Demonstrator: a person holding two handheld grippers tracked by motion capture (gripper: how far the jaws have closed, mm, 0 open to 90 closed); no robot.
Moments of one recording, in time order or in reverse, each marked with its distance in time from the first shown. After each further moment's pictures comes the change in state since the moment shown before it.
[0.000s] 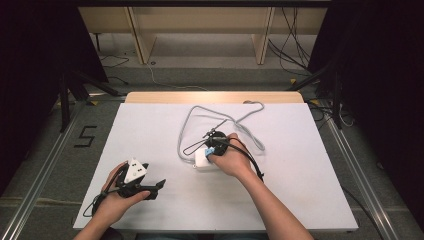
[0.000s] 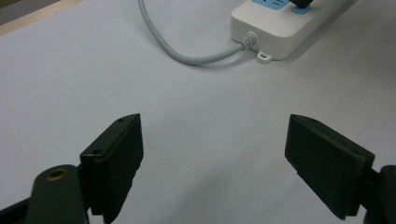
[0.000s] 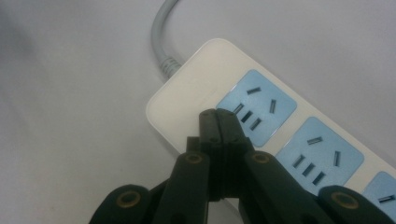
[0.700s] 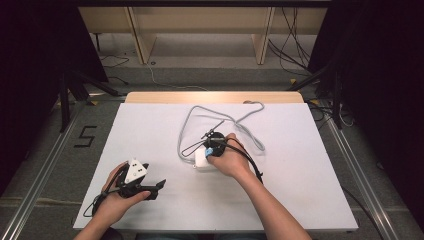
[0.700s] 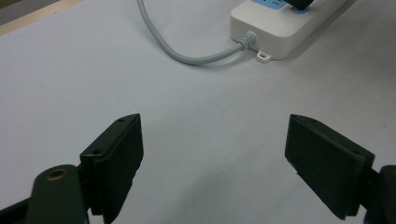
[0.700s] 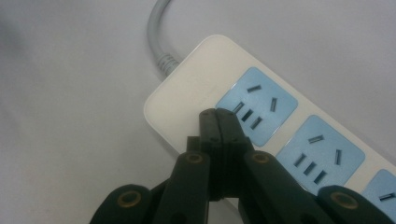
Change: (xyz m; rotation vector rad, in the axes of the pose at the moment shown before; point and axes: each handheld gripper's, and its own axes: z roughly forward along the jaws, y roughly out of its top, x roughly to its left) left arm -0.001 0.000 0.000 0.001 0.003 0.005; right arm 0.005 0.001 0.002 0.022 -0.033 0.006
